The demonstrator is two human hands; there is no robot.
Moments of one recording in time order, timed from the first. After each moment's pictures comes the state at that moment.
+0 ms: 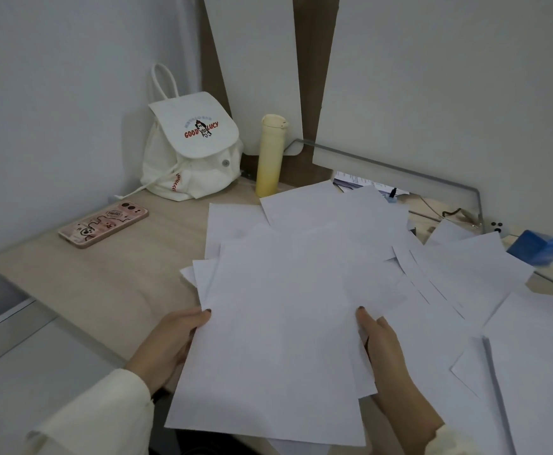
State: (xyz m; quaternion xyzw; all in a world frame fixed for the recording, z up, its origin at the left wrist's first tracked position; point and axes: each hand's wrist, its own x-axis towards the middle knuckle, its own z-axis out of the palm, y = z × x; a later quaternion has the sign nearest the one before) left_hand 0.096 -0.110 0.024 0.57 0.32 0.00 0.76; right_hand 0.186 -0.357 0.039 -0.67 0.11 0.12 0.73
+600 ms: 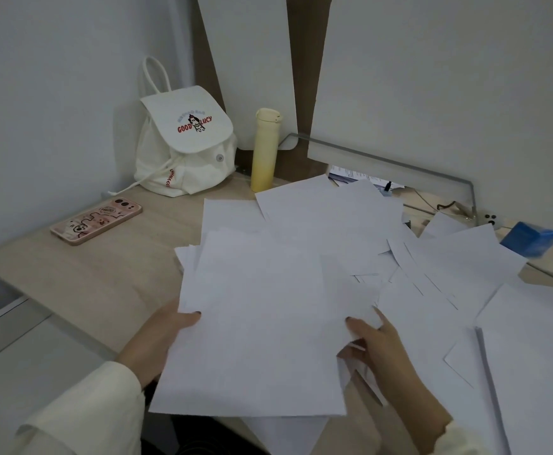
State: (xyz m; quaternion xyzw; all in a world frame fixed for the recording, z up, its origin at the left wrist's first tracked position) left_hand 0.090 -0.106 0.030 0.56 0.30 0.01 0.77; right_hand 0.177 -0.372 0.041 -0.69 0.05 0.17 0.70
